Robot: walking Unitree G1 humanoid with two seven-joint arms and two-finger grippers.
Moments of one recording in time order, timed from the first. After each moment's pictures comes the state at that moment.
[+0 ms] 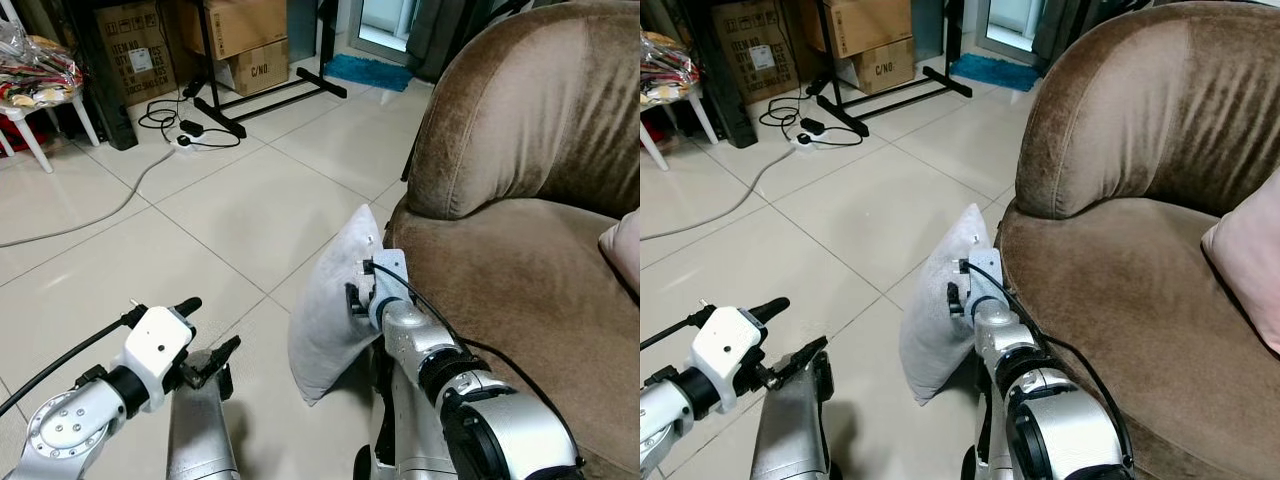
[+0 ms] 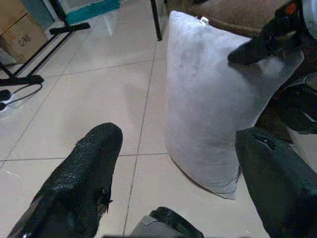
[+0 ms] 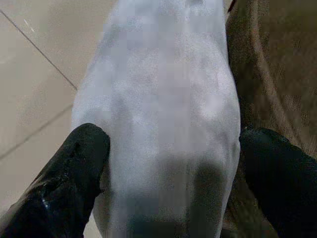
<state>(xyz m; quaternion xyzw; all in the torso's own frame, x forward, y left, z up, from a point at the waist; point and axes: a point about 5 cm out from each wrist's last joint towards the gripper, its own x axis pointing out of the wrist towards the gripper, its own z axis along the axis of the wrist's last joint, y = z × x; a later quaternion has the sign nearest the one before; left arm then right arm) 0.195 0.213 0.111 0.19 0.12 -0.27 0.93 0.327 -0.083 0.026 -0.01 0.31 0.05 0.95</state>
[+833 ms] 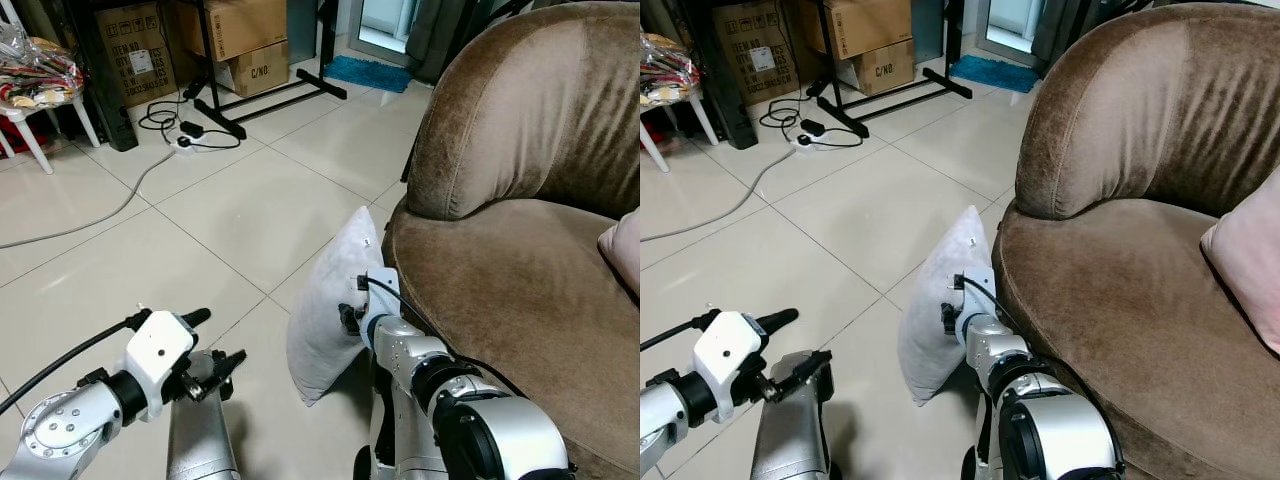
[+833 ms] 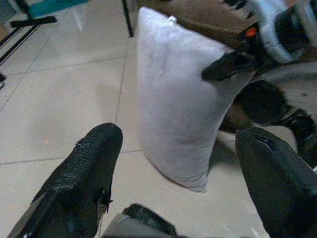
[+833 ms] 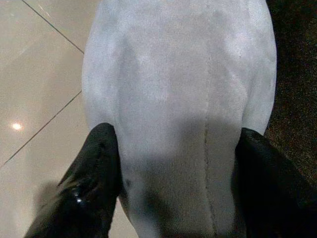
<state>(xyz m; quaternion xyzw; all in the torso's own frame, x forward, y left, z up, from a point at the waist) 0.189 0.207 0.113 0.17 0.15 -0.33 0.92 0.313 -0.071 0.012 0.05 0.37 0.06 0.93</state>
